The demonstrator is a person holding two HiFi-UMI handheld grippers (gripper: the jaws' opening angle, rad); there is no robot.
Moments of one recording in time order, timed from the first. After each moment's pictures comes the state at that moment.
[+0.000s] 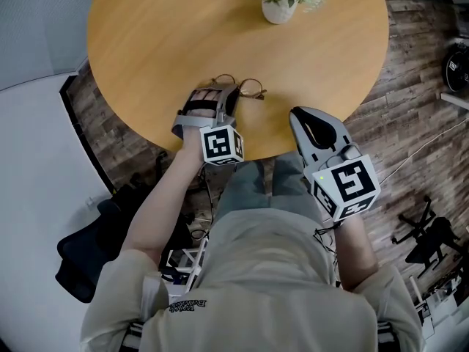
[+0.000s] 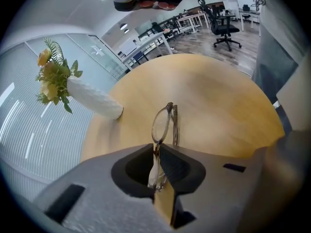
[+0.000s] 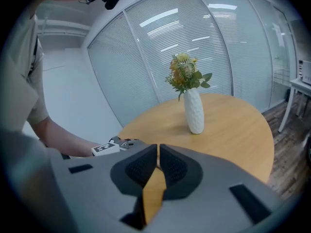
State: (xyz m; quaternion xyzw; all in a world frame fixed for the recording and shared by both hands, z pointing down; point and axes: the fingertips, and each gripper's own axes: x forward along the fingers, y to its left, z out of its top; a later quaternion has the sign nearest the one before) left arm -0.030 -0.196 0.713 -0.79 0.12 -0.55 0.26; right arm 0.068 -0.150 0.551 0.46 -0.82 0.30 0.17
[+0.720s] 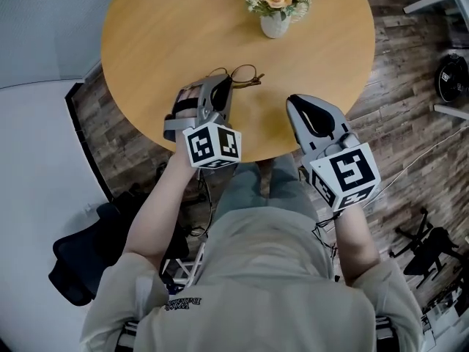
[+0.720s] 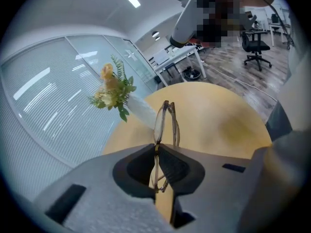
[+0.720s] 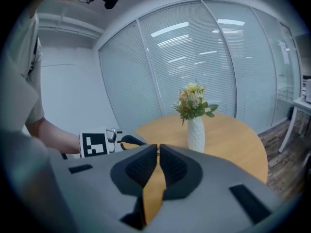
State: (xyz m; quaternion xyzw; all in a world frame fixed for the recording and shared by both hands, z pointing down) left arm -0.028 -0.235 0.589 -0.81 0.26 -0.47 0.22; right arm 0.073 -0.171 0.490 0.47 -0.84 0.22 0.14
